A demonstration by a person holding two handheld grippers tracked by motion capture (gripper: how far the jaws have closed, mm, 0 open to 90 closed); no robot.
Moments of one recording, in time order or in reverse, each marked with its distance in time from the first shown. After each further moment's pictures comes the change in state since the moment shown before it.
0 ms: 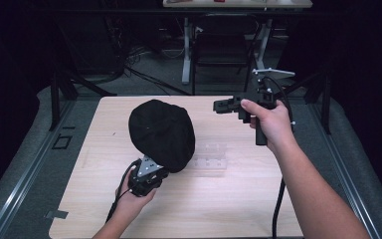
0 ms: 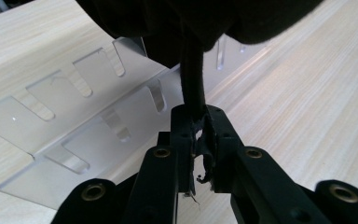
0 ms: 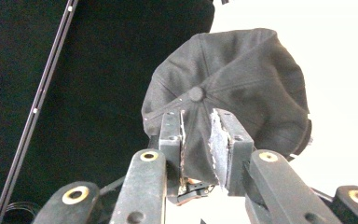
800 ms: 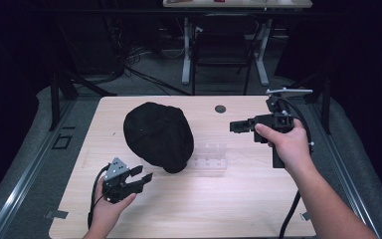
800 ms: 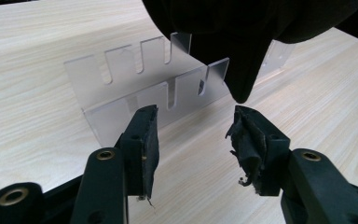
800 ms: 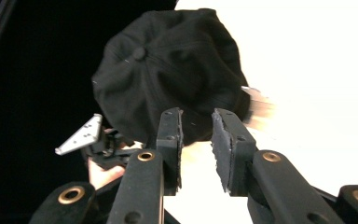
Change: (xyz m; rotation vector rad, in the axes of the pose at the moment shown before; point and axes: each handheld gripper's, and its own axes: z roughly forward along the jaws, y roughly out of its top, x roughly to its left) left arm 0.032 -0.033 -0.047 -0.092 0.023 -0.187; right arm -0.017 -0.048 -0.029 -0.020 -0.170 -0.100
